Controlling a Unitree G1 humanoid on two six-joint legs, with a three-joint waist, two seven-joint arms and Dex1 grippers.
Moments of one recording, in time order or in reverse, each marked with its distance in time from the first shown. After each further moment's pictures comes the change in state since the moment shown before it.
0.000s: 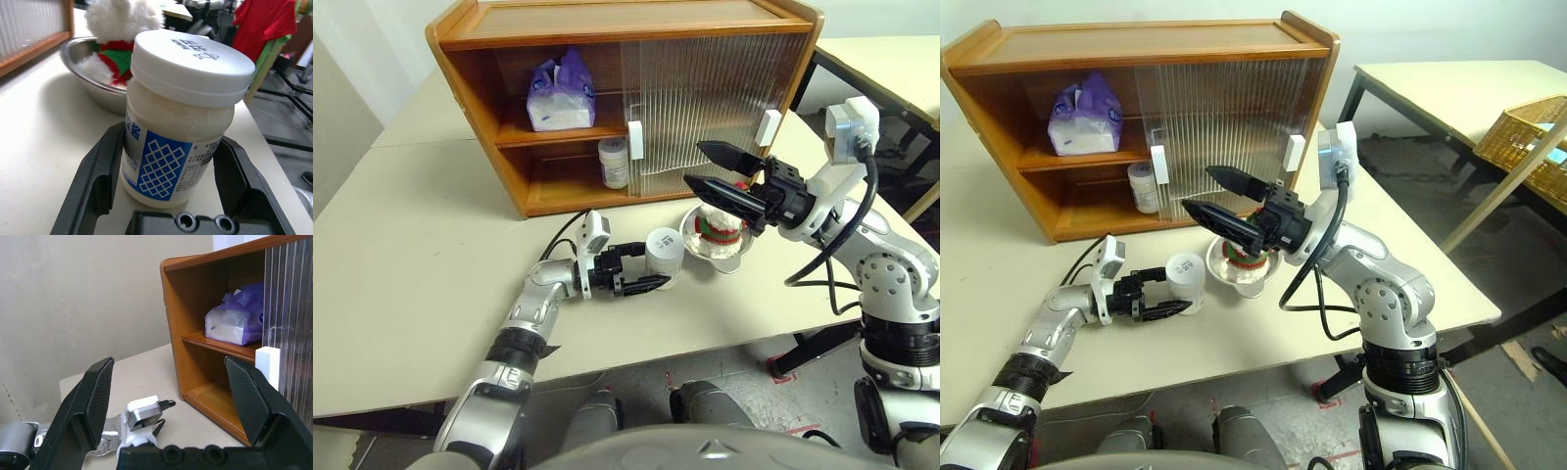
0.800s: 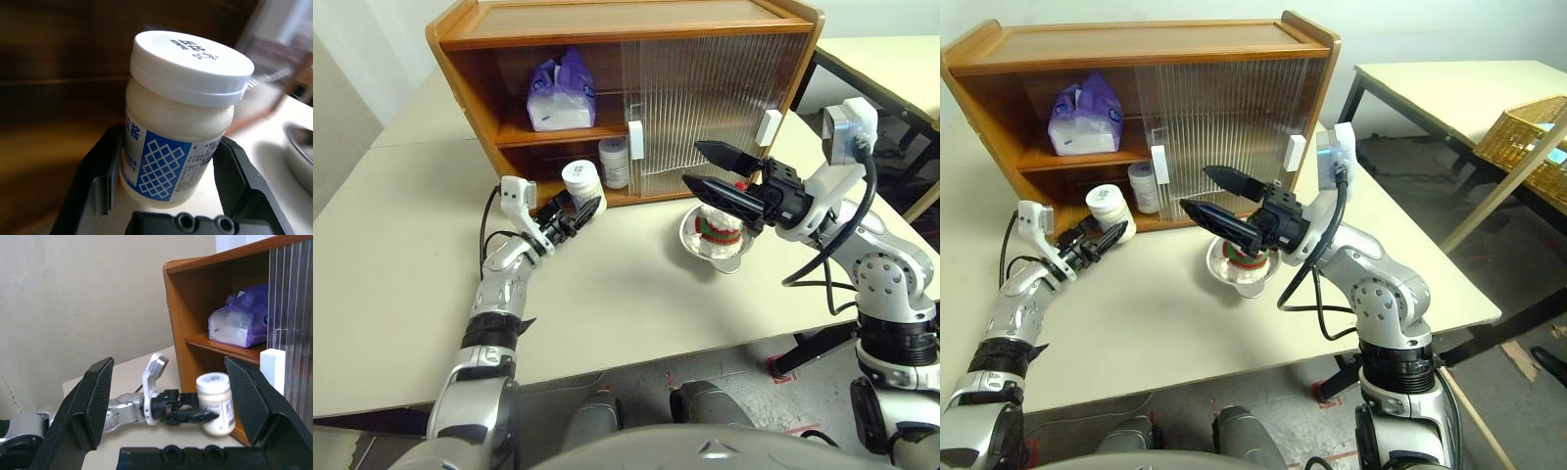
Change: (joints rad) left arm -0.106 0.023 0.302 0.131 -0.044 0.045 0.528; right arm -0.001 0.018 0.002 0.007 -0.007 -0.005 0.011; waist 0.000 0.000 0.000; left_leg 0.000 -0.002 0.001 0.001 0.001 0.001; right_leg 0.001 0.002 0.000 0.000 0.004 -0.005
